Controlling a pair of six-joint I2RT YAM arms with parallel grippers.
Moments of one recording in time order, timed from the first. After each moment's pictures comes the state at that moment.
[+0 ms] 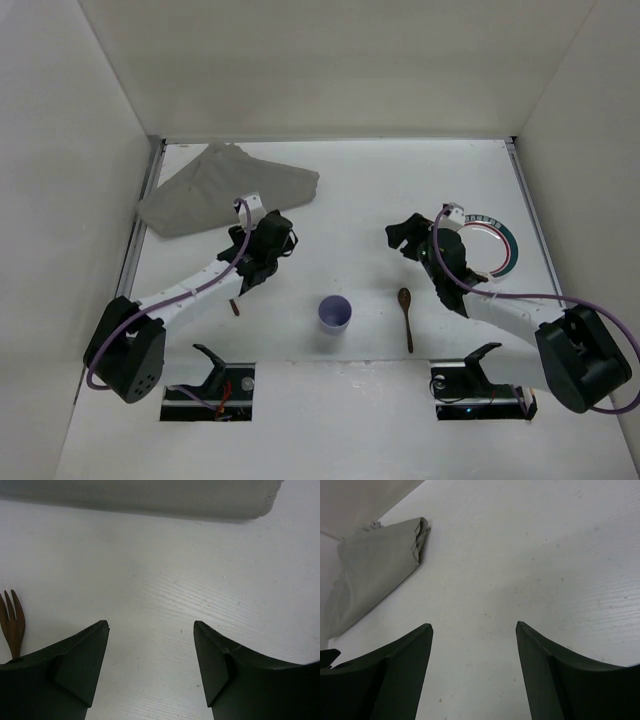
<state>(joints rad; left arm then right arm) -0.63 1.28 0.74 -0.23 -0.65 -0.75 0.49 1.21 0.43 0.49 0.25 0.74</state>
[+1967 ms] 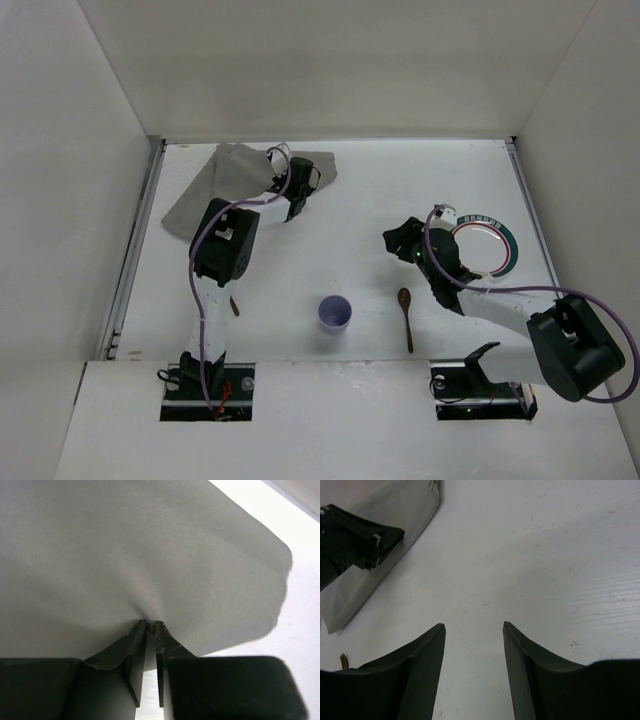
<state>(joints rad) -0.43 2.18 1.43 0.13 -0.45 -0.73 0.51 1.27 0.45 0.50 0.23 0.73</state>
